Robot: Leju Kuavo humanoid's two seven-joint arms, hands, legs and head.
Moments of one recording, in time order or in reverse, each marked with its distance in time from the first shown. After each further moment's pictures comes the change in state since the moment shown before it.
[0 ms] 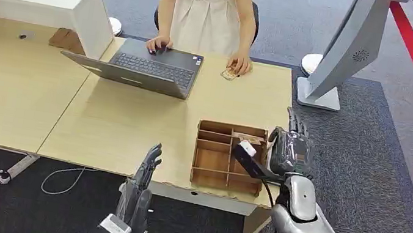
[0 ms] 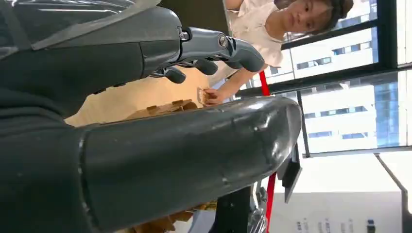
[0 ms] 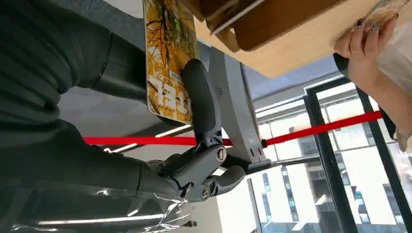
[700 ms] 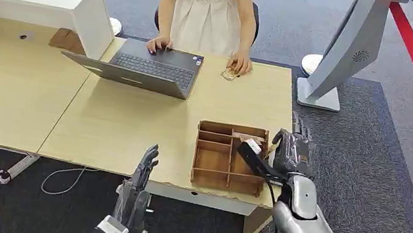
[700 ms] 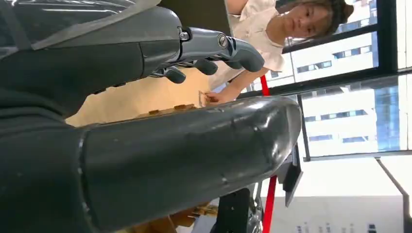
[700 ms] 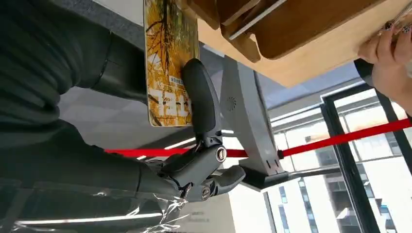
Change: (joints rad) left arm 0.015 0.000 0.015 -0.002 -0.003 0.000 -0.011; right arm -0.012 0.034 -0.084 0.102 -0.009 -0.011 -0.030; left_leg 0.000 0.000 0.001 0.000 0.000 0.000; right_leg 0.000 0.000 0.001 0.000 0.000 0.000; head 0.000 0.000
